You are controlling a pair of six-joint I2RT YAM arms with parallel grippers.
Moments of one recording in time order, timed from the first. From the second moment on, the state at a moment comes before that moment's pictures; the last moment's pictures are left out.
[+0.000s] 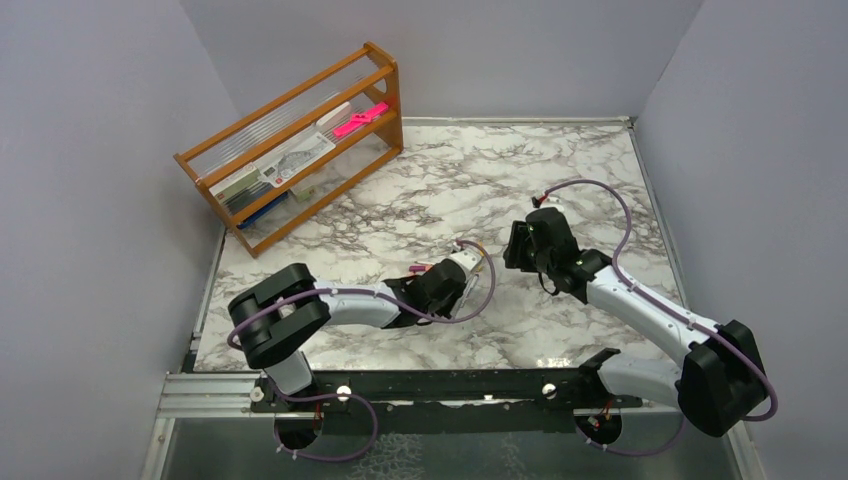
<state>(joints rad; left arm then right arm) -1.07 1.63 0.73 0.12 -0.22 -0.30 0.54 1.16 0.69 -0.29 0.23 0.49</state>
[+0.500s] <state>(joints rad) -1.07 1.46 0.73 0.11 -0.21 -0.28 0.54 1.01 0.51 -0.04 -0.03 0.58</state>
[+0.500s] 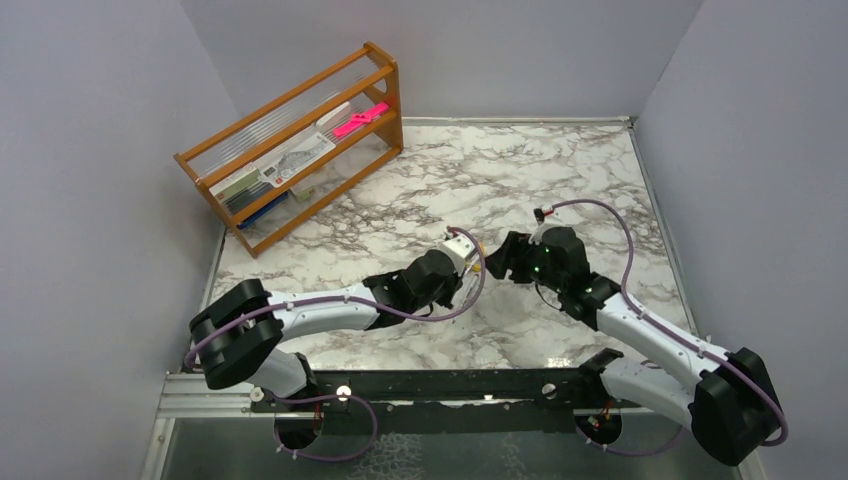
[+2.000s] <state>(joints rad) -1.07 1.39 0.73 0.24 -0.21 -0.32 0.54 1.08 0.47 0.26 -0.27 0.83</state>
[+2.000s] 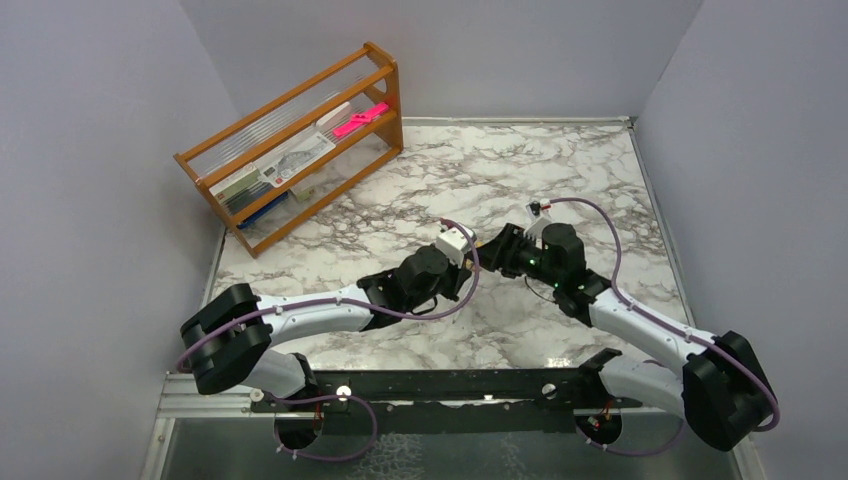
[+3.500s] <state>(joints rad) -1.06 1.35 0.64 0.37 -0.19 -0.37 0.54 0.97 0.45 0.33 -0.36 0.71</state>
